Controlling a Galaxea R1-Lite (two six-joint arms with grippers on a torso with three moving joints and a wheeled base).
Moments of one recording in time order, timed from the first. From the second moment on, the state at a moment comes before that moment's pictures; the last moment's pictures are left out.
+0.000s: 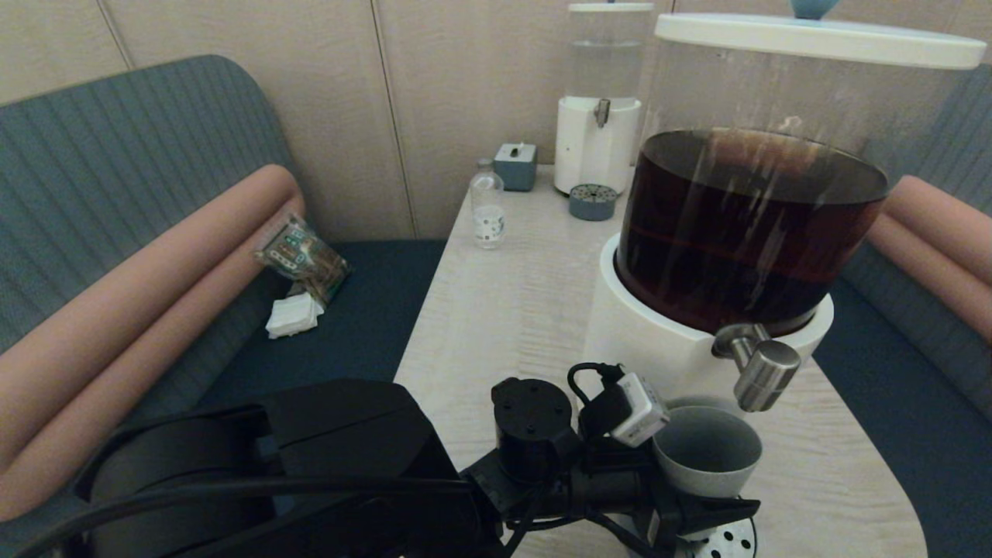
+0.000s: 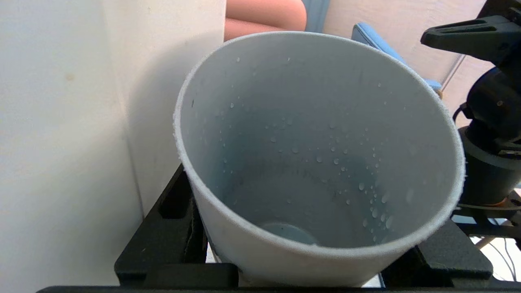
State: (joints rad) left arm -0.90 2.34 -1.00 -1.42 -0.61 -0.04; right arm 0.00 0.00 0.00 0.00 0.03 -0.10
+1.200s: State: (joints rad) left arm -0.88 2.38 -1.04 -1.43 -0.61 -0.04; right arm 0.00 0.00 0.00 0.00 0.03 -0.10
